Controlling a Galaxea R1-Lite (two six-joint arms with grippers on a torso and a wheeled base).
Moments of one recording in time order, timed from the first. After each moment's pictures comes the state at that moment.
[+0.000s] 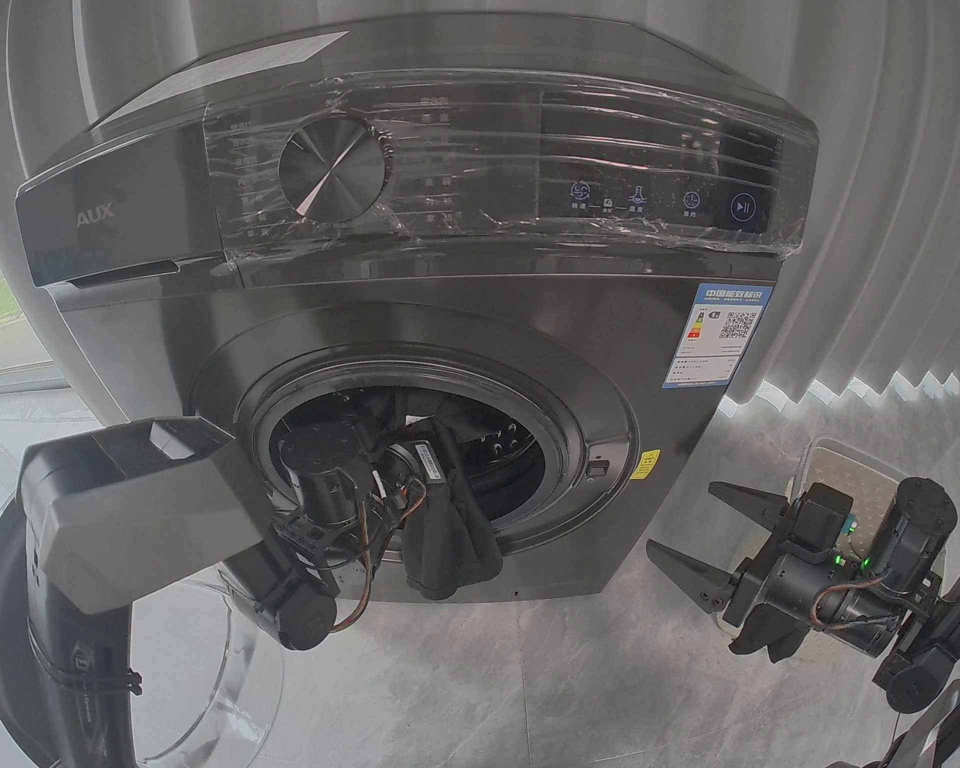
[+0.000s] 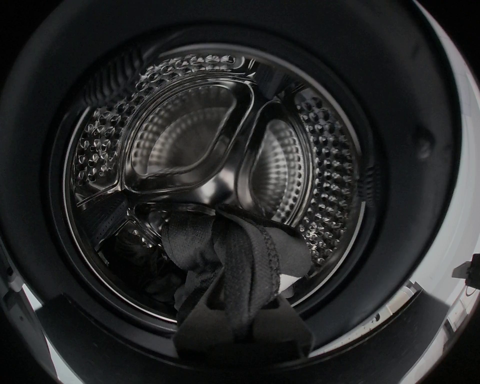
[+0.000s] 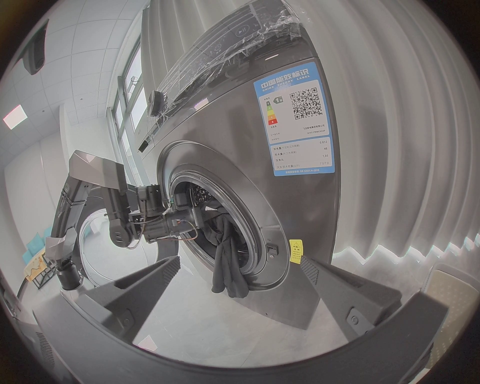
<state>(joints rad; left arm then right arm) -0.55 2.27 -0.86 -1.49 0.30 -0.26 0.55 1.70 -0.11 -1.54 0.14 0.04</state>
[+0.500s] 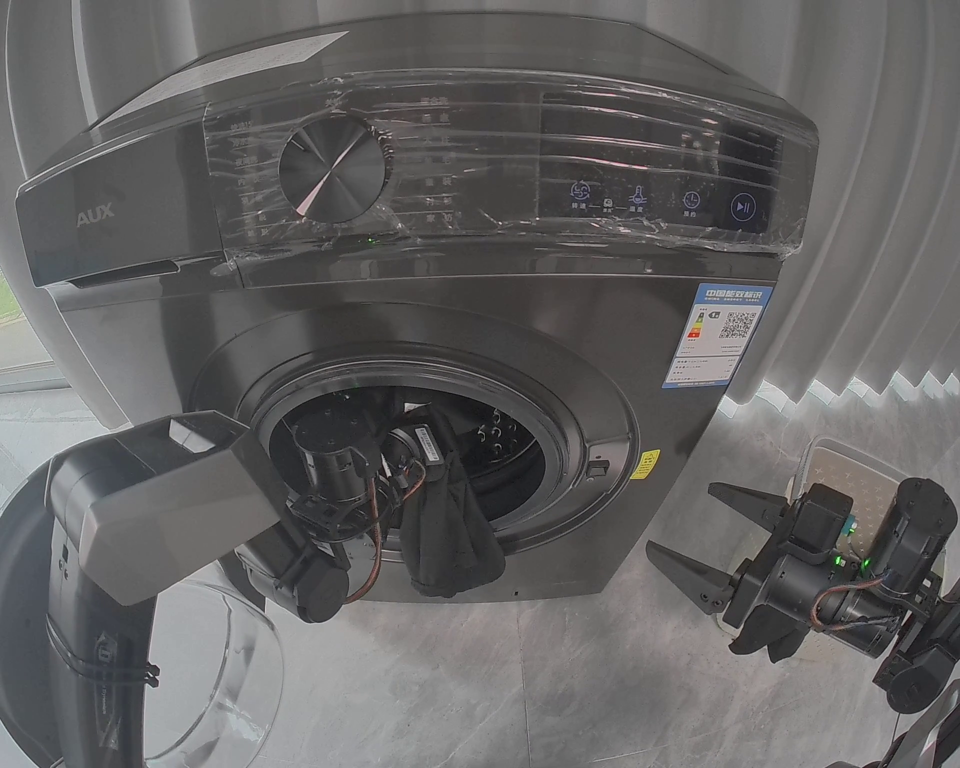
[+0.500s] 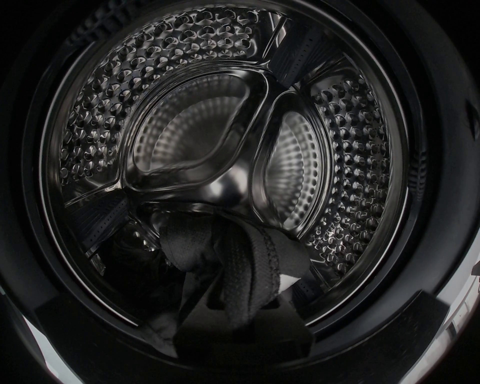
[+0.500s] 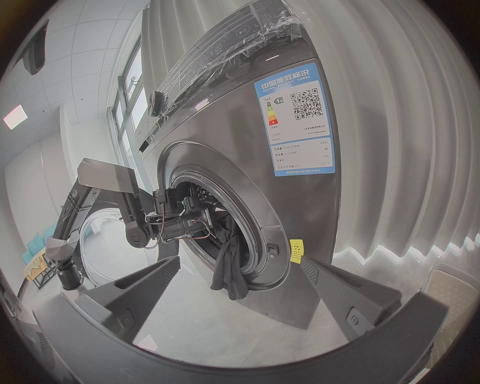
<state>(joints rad) -0.50 2.36 -1.02 -1.42 0.30 -0.27 0.55 1.70 -0.11 -1.53 0.14 0.04</state>
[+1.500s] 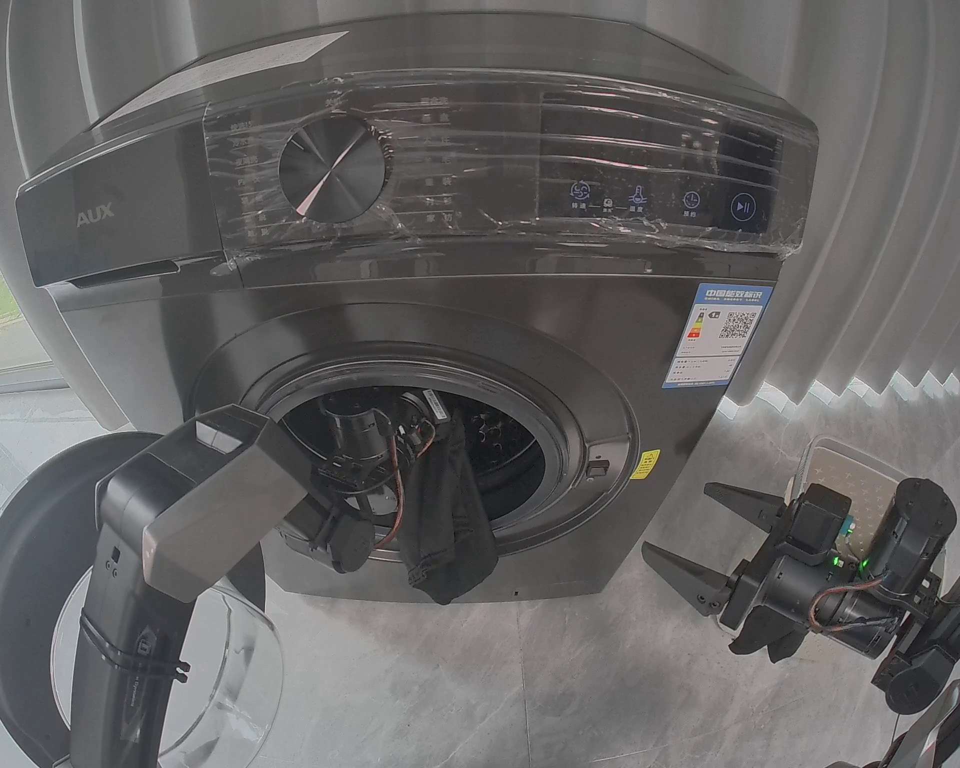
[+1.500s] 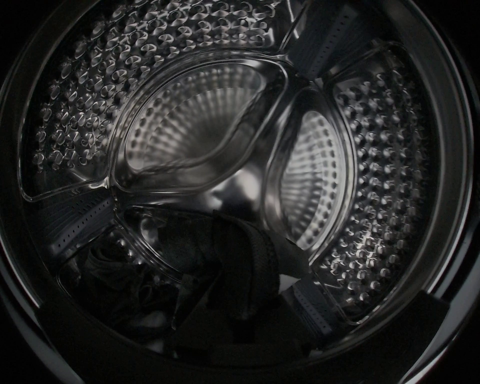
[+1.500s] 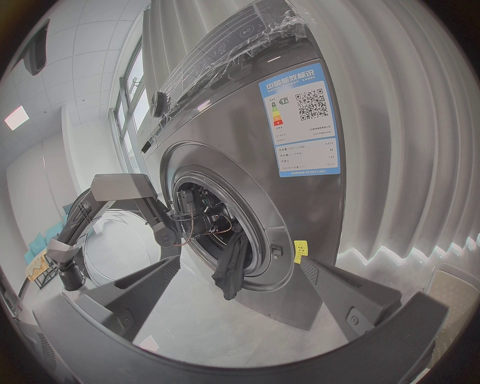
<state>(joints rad) -0.45 2.51 -1.39 -1.28 0.31 -0.31 0.56 1.70 -0.12 -1.54 0.14 0.04</state>
